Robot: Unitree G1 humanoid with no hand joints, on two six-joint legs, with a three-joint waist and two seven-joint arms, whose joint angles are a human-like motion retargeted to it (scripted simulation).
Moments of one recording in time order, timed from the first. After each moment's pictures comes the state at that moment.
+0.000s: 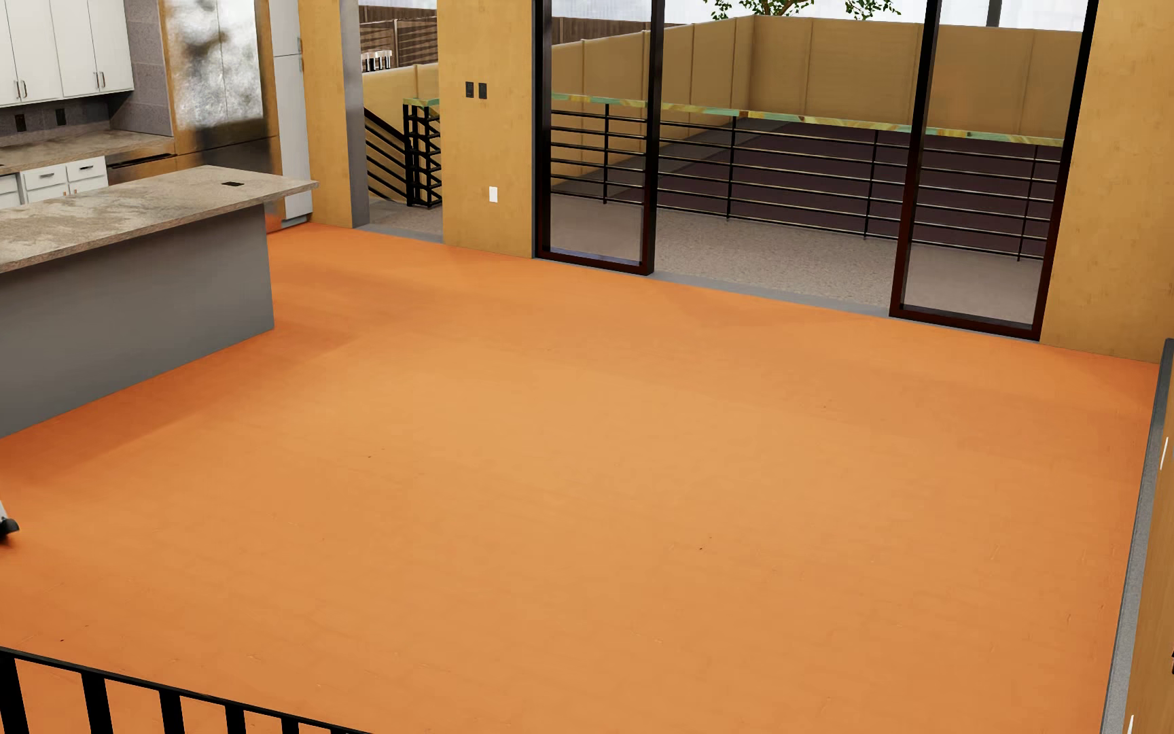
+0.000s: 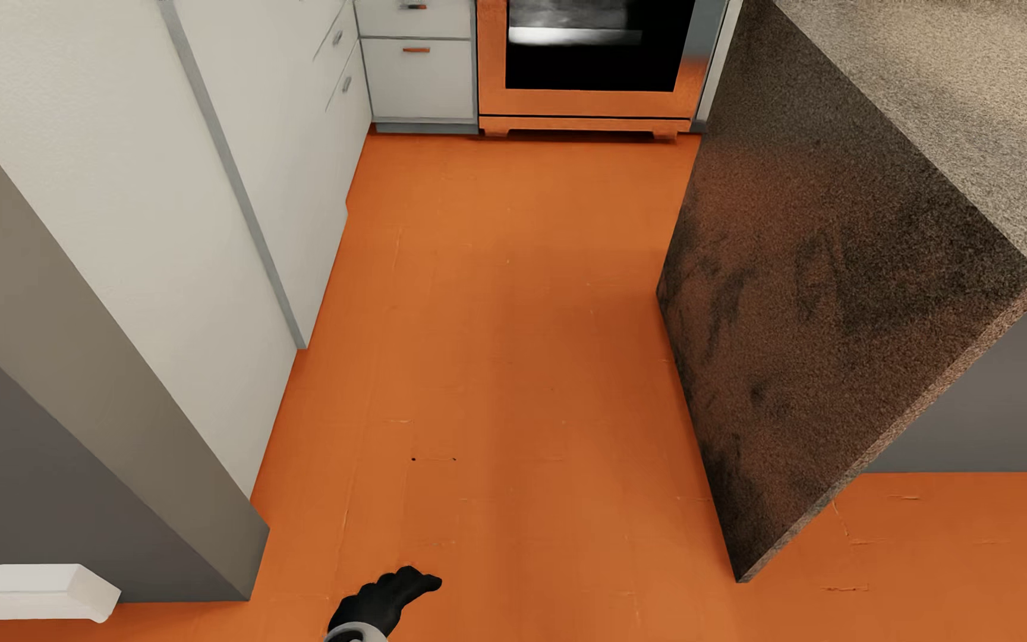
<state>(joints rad) -0.17 0.06 0.08 -0.05 0.06 0.01 -0.08 0.05 -0.03 0.30 0.42 -0.02 0.14 -0.07 -0.02 0.10 -0.10 0.05 0.16 -0.27 0.18 0.83 0.82 0.84 -0.82 0.09 0.15 0.17 -0.10</state>
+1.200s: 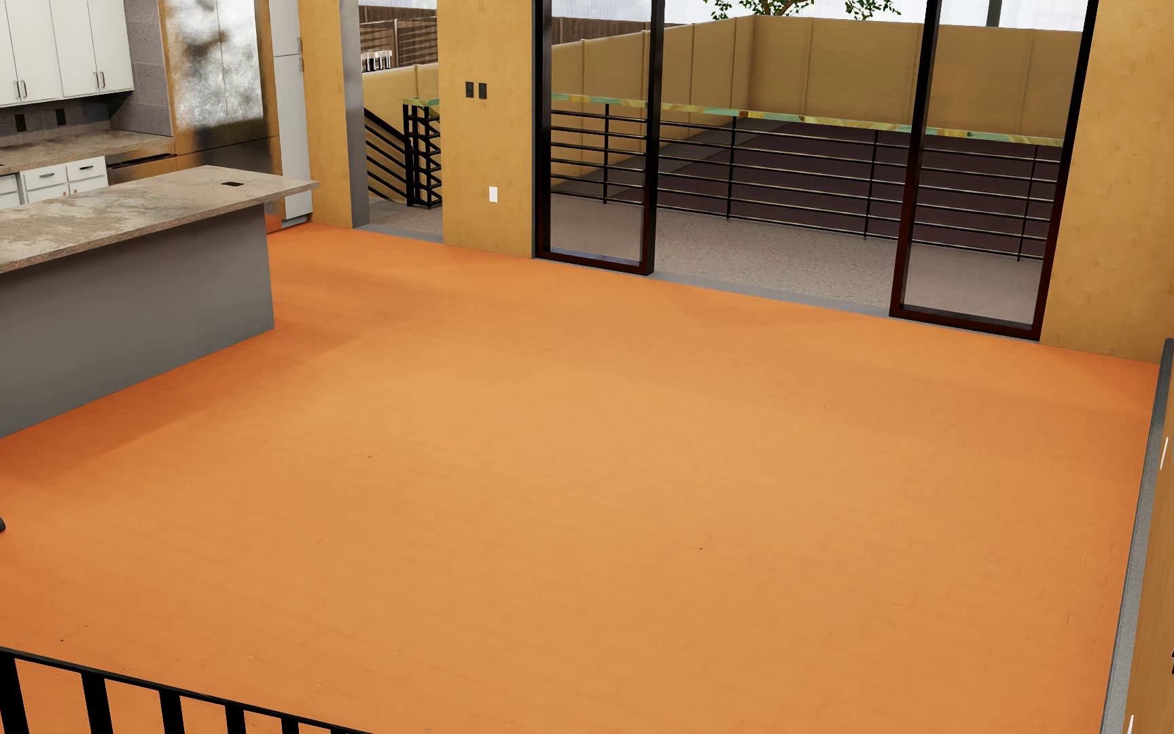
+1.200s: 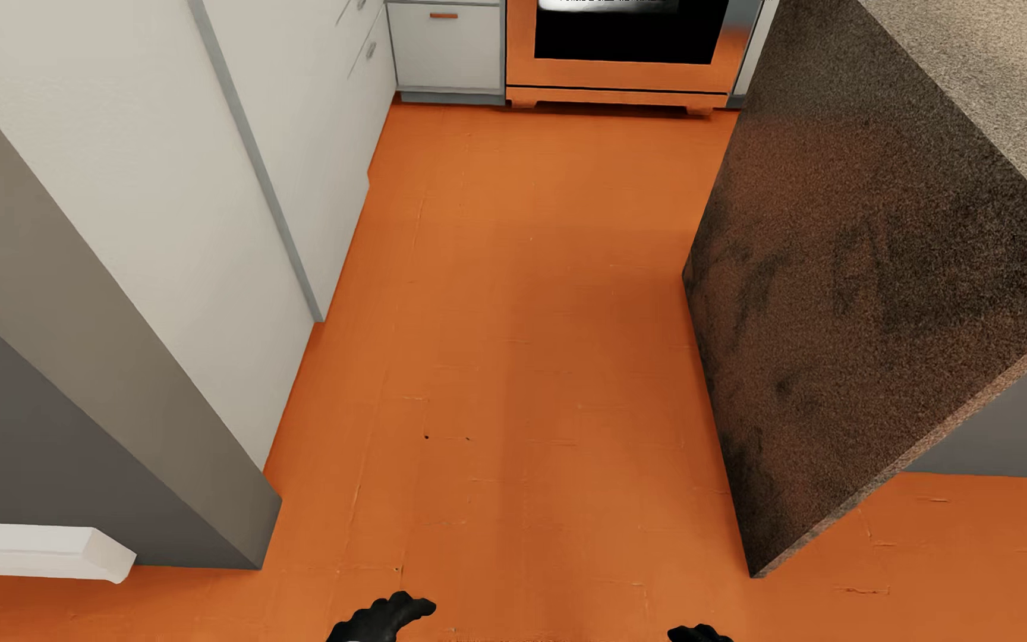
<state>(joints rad) -0.20 -0.22 0.06 -0.13 -0.06 -0.05 -0.12 0.06 -0.02 0.32 0.49 -0.03 0.13 -0.11 -0.24 0.08 -0.13 0.03 0.12 -0.24 0.15 0.93 0.75 0.87 -0.82 0.10 0.14 0.18 -0.10</state>
